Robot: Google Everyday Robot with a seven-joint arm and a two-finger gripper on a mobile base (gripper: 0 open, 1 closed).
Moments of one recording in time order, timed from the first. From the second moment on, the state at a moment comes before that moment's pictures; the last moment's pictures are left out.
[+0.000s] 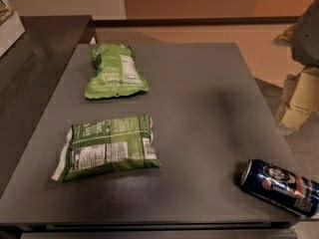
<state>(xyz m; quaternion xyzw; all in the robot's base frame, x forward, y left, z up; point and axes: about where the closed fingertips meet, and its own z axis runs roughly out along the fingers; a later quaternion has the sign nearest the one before) 0.438 -0.217 0.976 -0.60 0.78 -0.03 0.16</state>
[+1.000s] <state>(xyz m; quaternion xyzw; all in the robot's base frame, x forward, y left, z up) 0.419 -0.223 0.965 -0.63 0.77 -0.02 0.12</state>
